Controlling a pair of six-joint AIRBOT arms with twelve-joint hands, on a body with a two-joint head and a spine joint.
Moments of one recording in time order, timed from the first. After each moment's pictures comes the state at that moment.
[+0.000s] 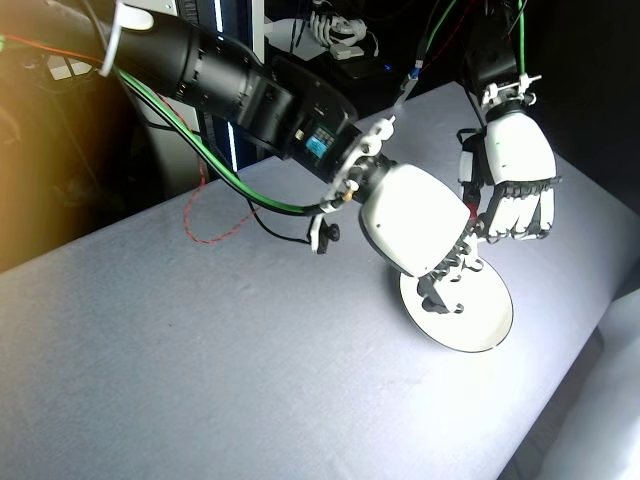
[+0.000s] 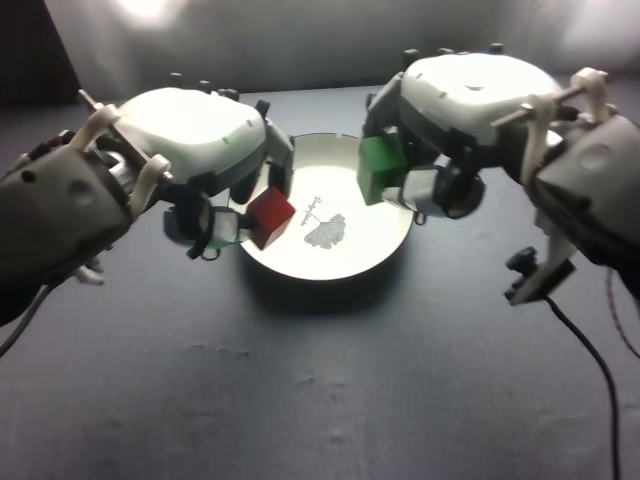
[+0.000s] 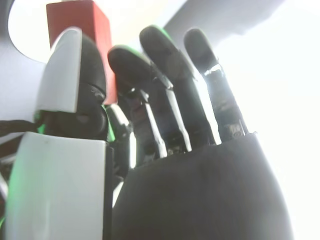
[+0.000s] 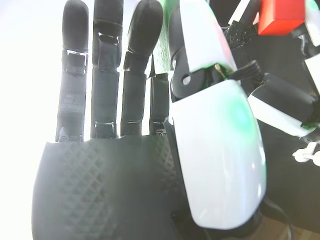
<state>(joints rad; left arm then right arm) 0.23 -1.05 0.96 -0.88 -0.50 1.80 -0.14 -1.25 0.95 1.17 0.78 -1.88</state>
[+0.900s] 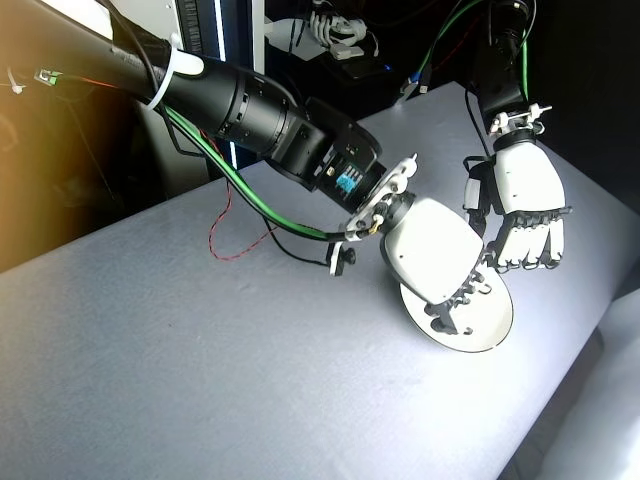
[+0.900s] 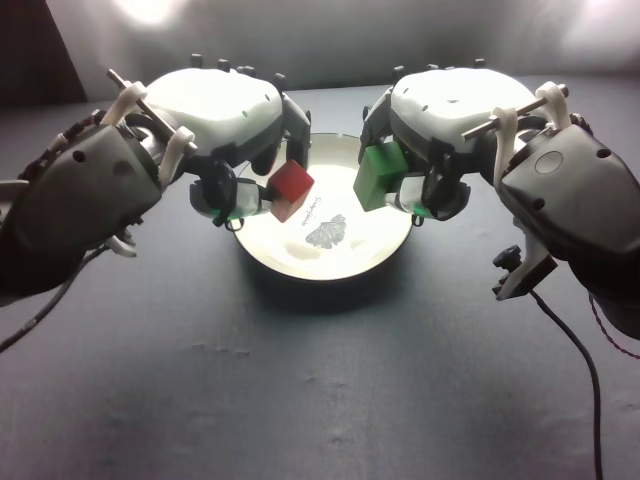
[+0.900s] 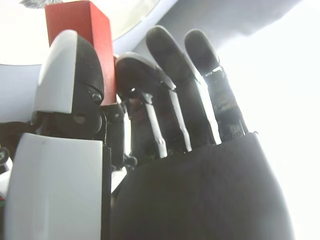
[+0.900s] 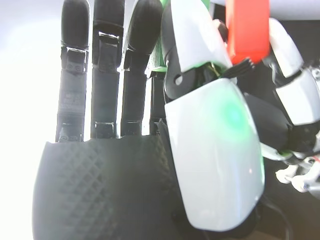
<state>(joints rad) 0.22 -1.15 1.11 -0.79 -0.49 1.66 -0.18 -1.33 1.06 1.17 0.78 -1.88</state>
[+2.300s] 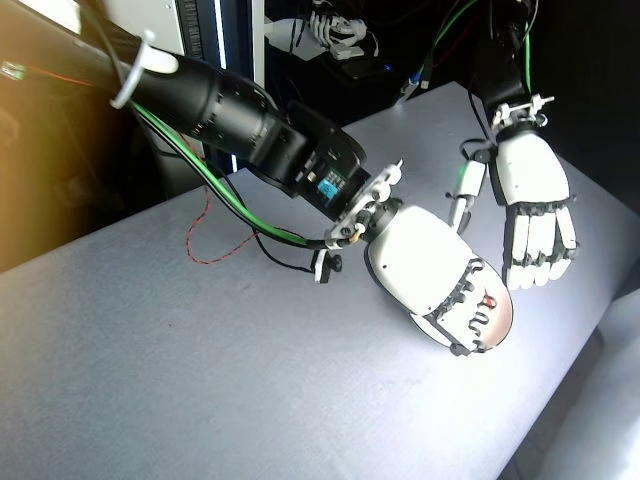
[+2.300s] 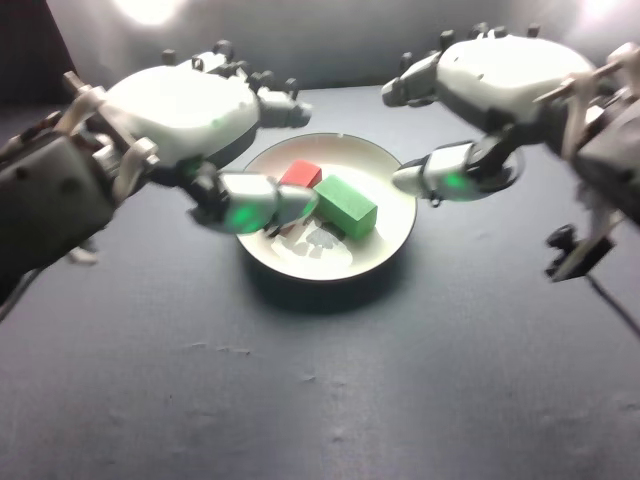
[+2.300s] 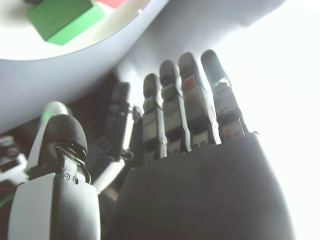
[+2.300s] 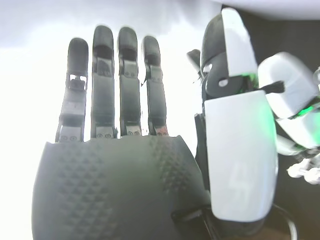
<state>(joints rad) 0.24 -1.01 0.97 -0.71 -0.48 1.64 -0.14 -1.16 0.97 1.13 0.65 -1.83</state>
